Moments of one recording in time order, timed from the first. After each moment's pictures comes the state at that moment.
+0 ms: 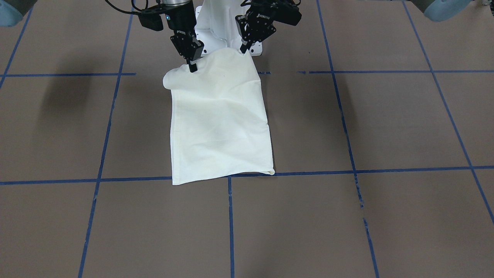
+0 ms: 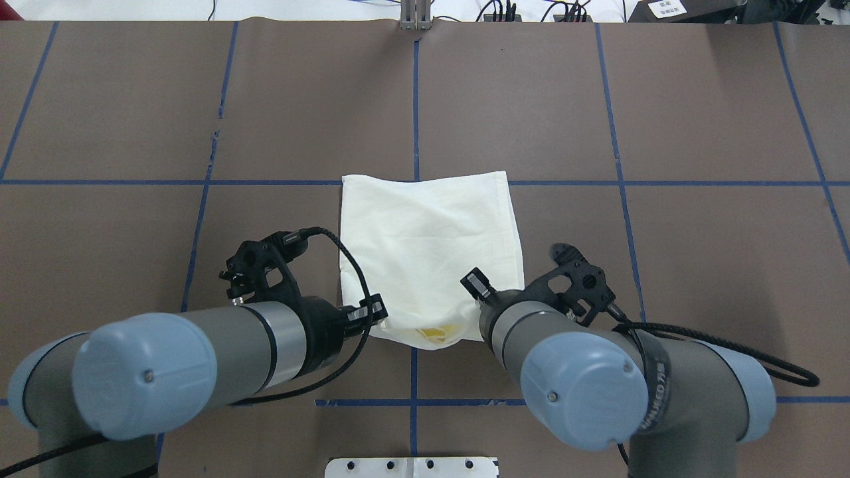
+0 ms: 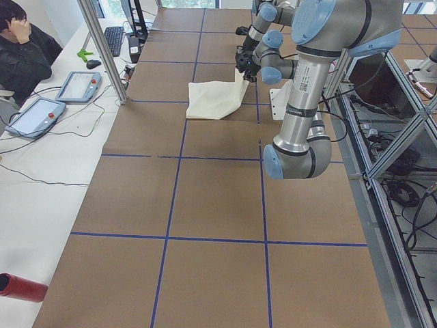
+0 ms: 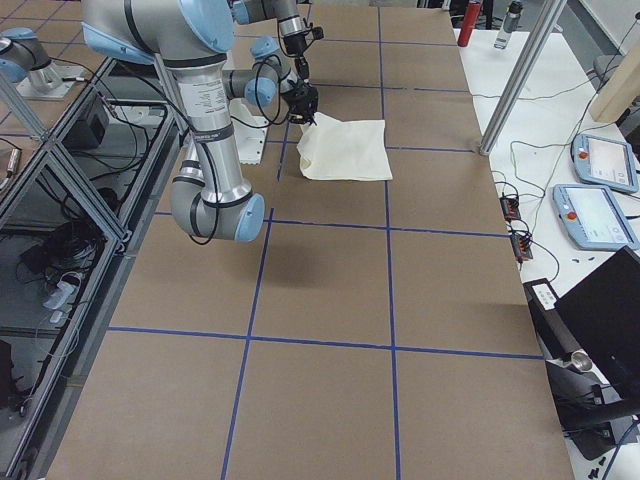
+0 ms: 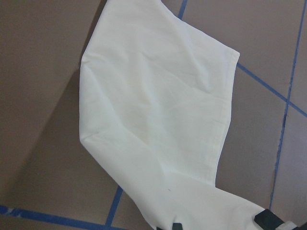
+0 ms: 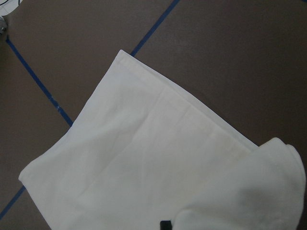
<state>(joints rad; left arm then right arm) -0.27 -2.04 -2.16 -1.75 -1.49 -1.75 0.23 -1.11 2.15 -1.70 1.28 2.24</state>
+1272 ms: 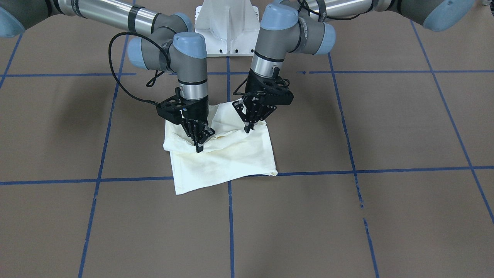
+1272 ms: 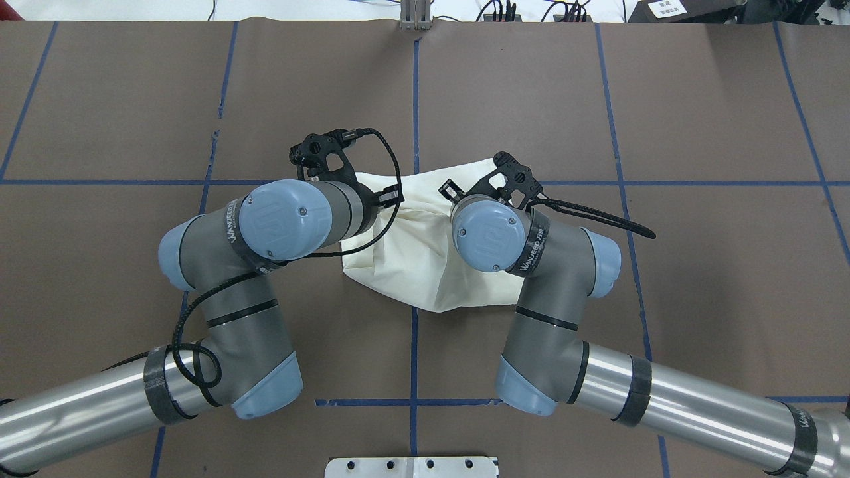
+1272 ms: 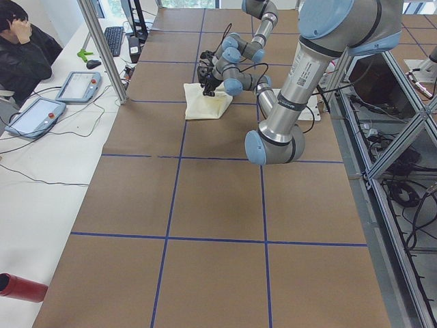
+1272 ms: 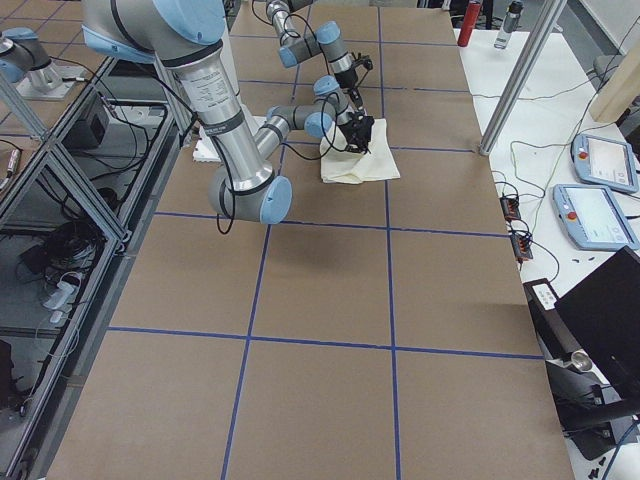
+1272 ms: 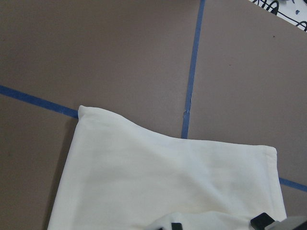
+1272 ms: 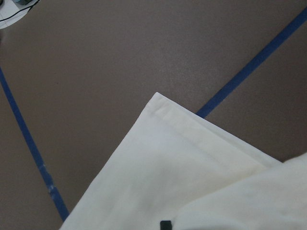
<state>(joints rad) -0.48 -2.22 -1.64 -1.95 -1.50 -1.55 0.45 -0.92 1.54 -1.33 1.34 2.02</state>
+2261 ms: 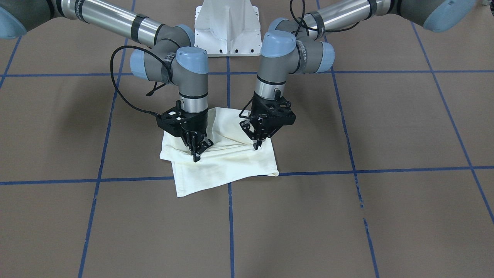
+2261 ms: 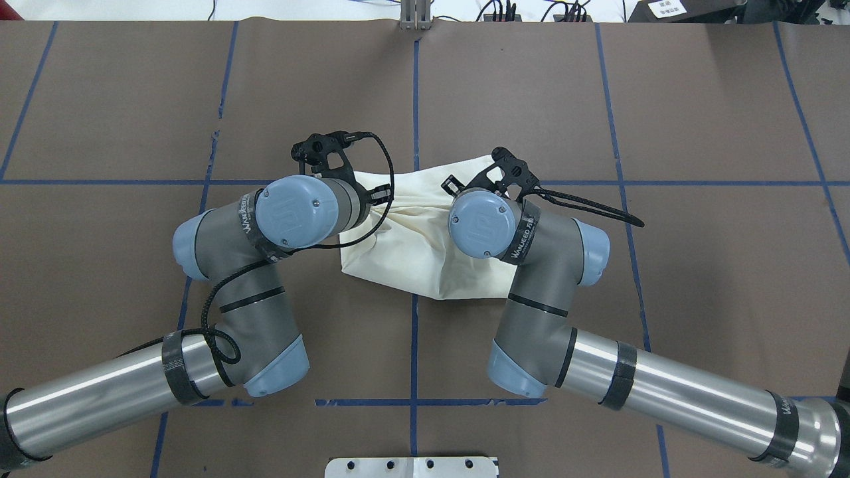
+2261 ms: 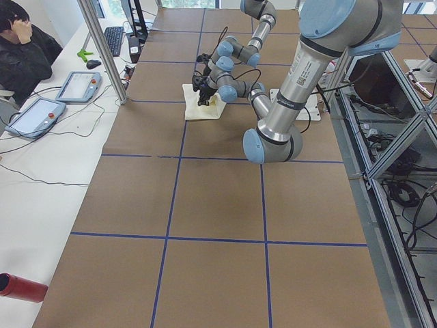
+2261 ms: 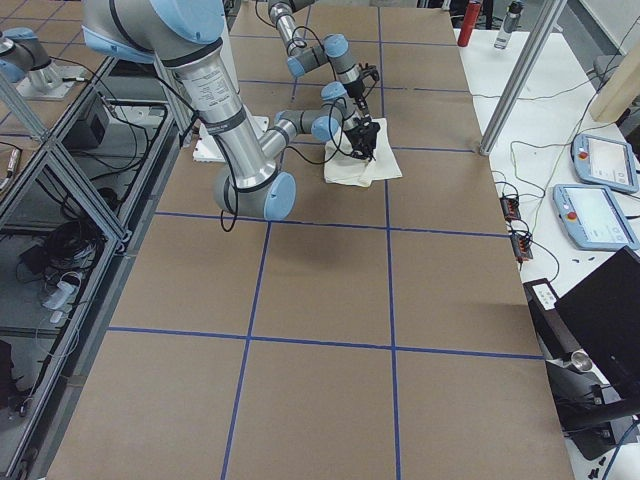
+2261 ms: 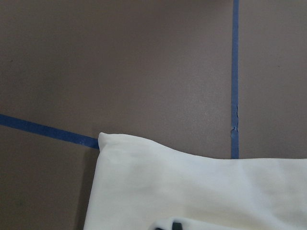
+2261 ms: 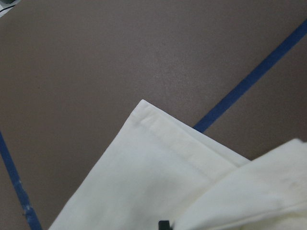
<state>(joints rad) -0.50 -2.24 -1.54 -1.97 -1.49 -1.49 0.46 -0.89 1.45 -1.32 1.36 1.98</state>
